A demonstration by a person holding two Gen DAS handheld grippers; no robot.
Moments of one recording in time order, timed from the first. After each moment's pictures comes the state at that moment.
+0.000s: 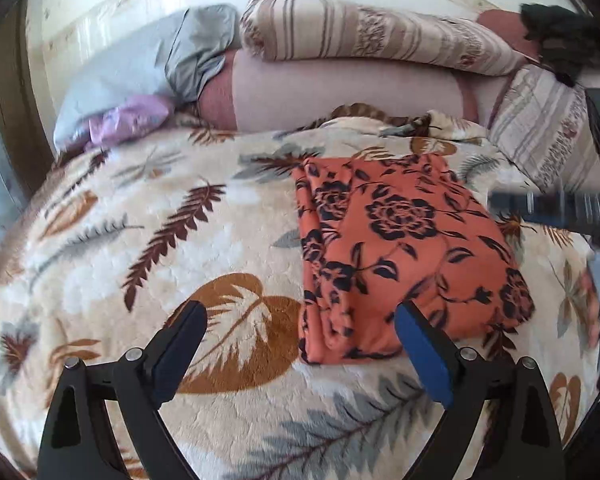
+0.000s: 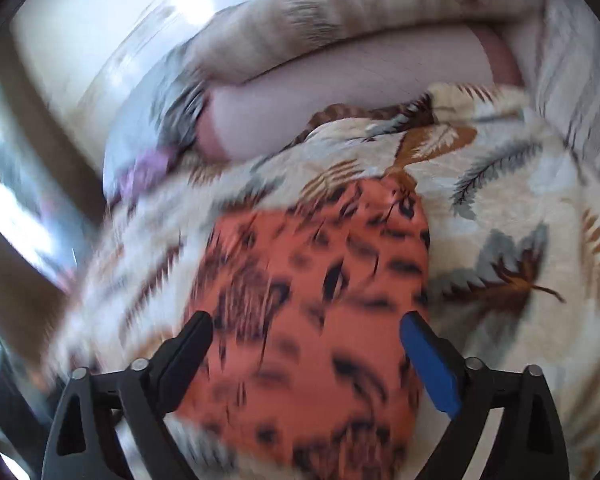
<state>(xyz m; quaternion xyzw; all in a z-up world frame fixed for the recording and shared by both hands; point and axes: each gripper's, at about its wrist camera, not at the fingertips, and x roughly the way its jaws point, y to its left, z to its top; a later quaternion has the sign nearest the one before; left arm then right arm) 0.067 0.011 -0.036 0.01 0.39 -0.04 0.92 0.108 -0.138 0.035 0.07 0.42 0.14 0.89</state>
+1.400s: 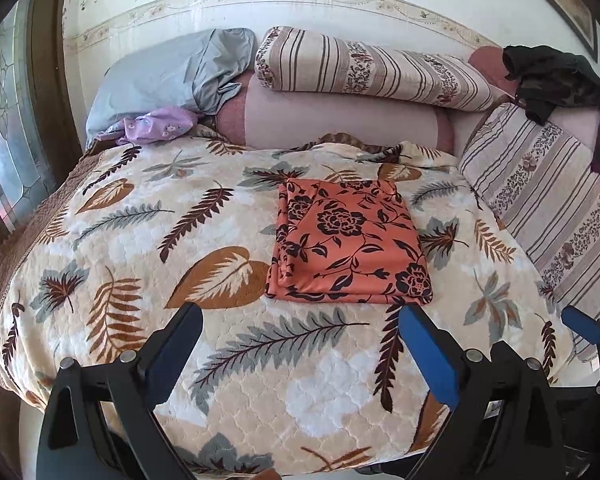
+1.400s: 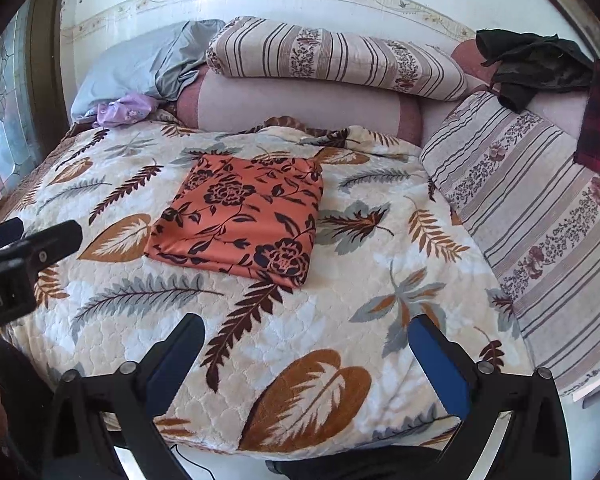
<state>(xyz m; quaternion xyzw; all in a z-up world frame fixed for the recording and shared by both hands) -0.052 -0.004 0.062 -0.05 0.38 -0.02 0.92 -0.097 -0.116 0.114 -0.09 0.39 -0.03 0.91</state>
